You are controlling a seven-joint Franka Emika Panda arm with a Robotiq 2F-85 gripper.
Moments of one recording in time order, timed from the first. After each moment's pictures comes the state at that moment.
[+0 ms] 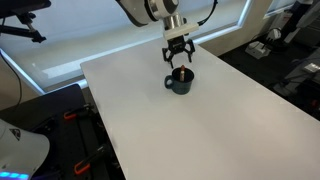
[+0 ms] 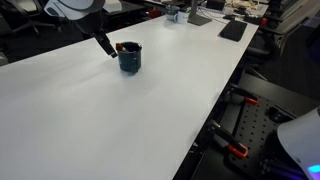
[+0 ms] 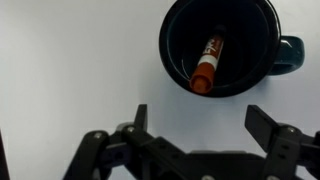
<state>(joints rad) 0.15 0.69 0.05 -1.70 -0.68 2.25 -0.52</state>
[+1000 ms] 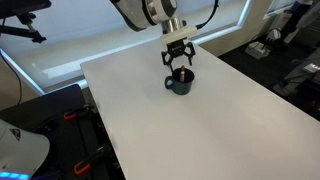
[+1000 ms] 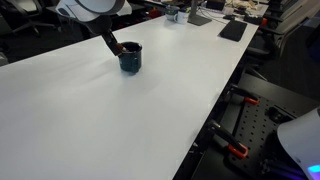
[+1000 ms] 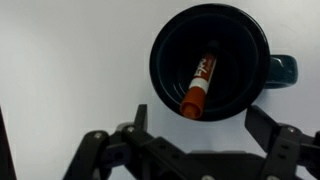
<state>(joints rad) 0.14 0.64 0.04 -1.80 -0.73 2.31 -0.42</state>
